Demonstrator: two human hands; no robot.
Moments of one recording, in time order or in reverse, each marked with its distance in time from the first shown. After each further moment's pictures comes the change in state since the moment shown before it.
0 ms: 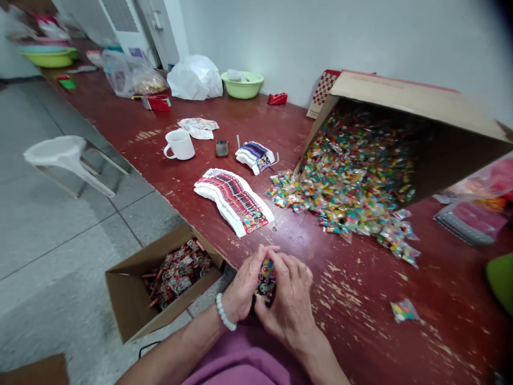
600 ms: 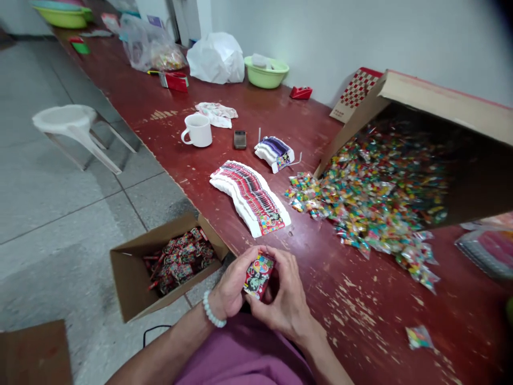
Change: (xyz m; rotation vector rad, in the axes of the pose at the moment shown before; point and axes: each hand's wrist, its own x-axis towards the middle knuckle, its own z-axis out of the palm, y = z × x) left_hand 0.002 0.009 -0.052 -0.446 0.049 -0.139; right_hand 0.035 -0.021 0.023 0.360 -0.133 -0.022
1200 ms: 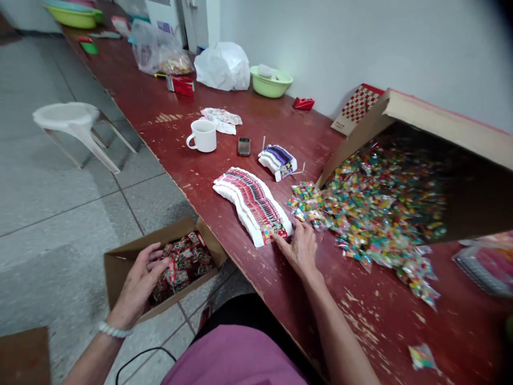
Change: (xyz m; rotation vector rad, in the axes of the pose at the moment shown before) left_hand -0.047 0.098 -0.176 0.905 0.758 0.515; right_hand 0.078 0.106 0.003 -0.470 0.112 0.312
